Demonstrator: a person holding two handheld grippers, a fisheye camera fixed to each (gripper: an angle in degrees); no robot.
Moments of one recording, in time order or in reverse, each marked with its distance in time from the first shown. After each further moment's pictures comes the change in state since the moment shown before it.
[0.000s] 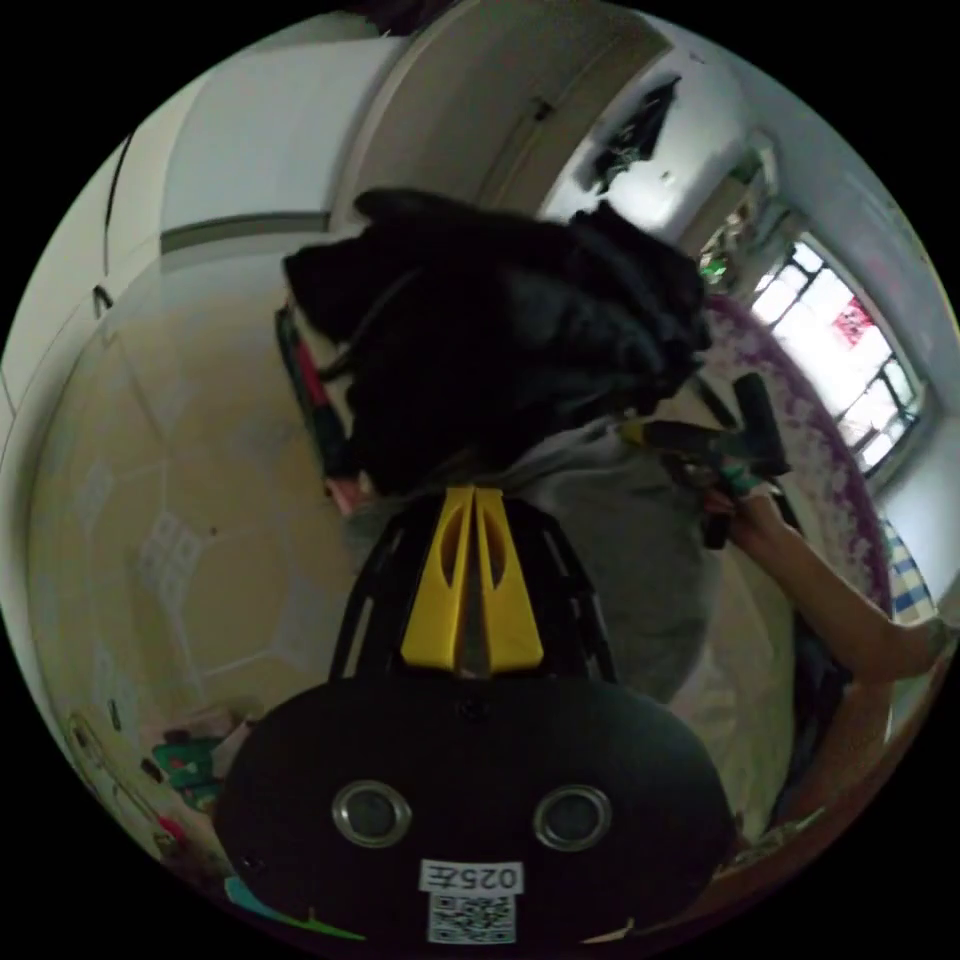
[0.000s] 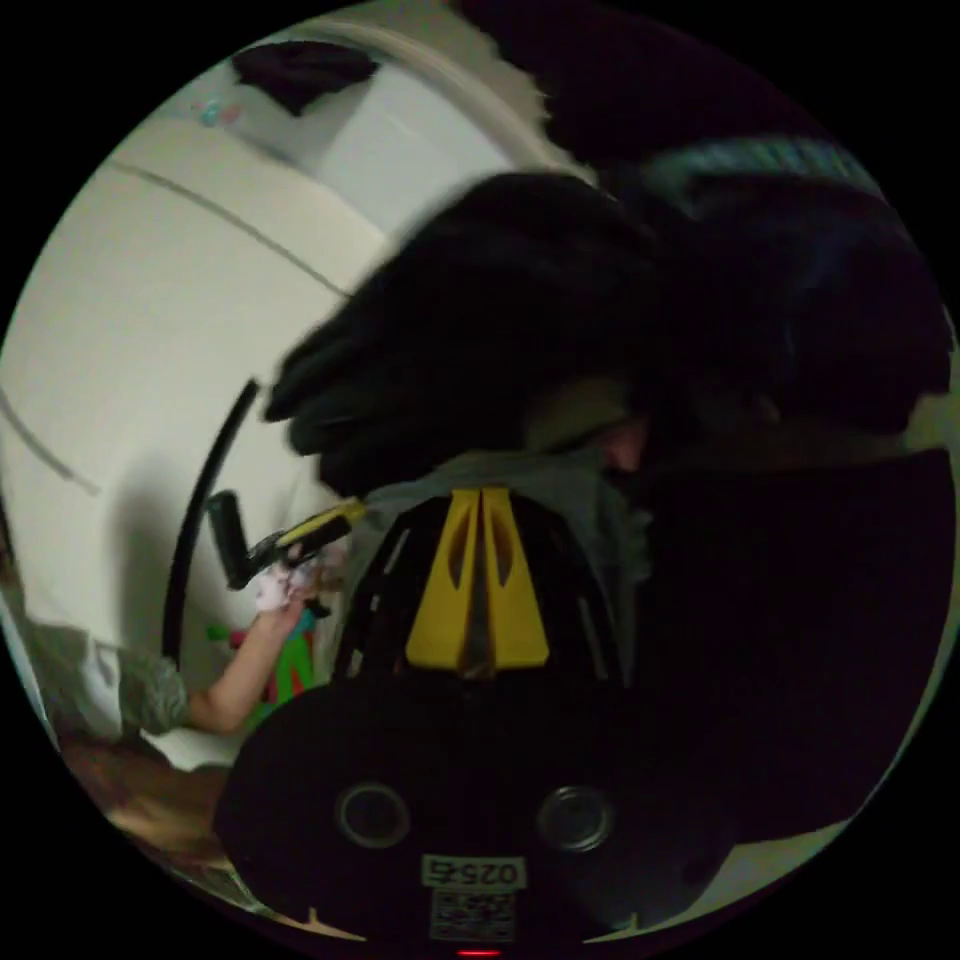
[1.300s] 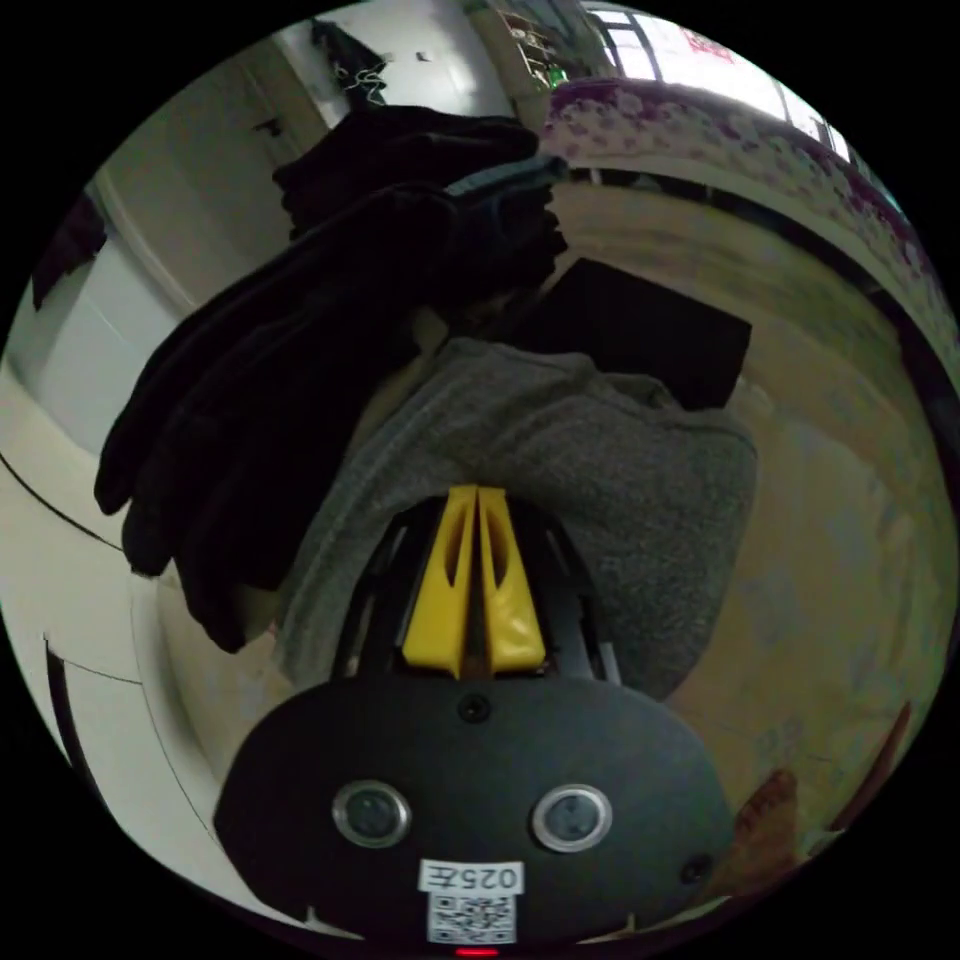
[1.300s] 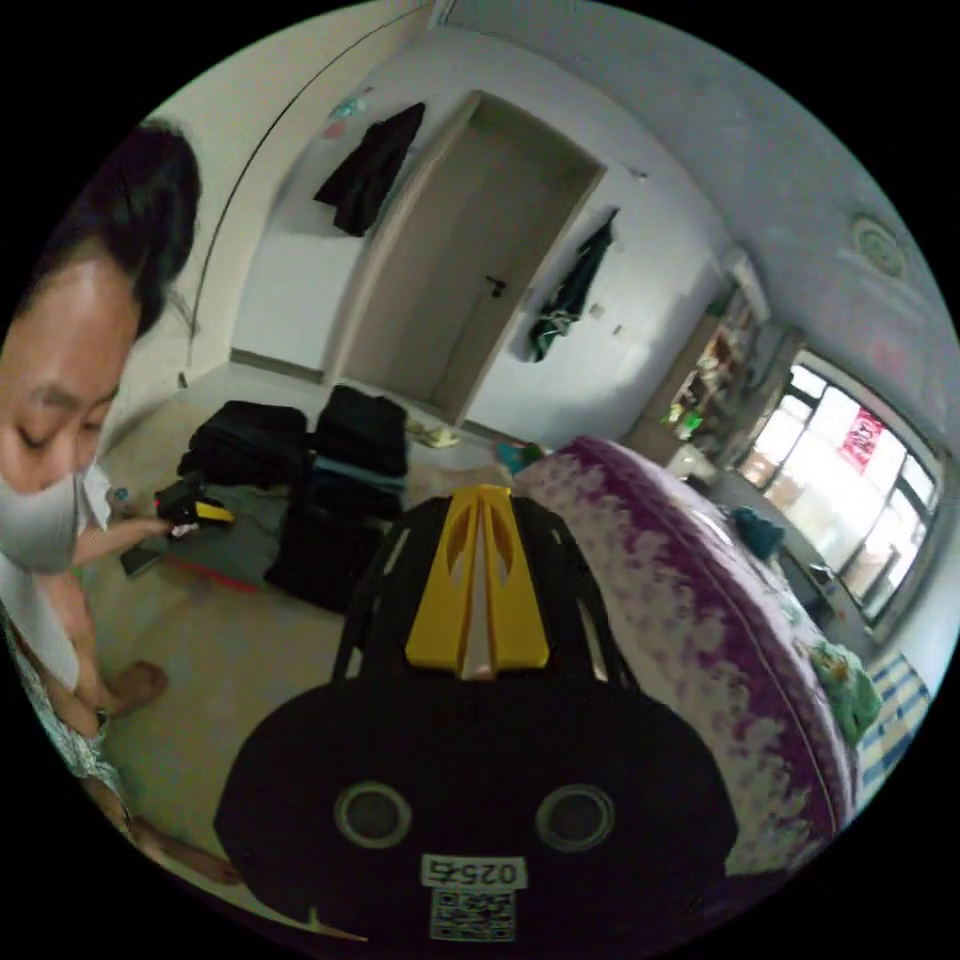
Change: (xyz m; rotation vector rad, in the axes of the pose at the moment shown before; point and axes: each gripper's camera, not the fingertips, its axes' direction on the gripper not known) left arm -0.229 0.179 0.669 -0.160 -0.390 0.634; right arm -0.477 -0.310 -0.885 0.582 1.135 -0.358
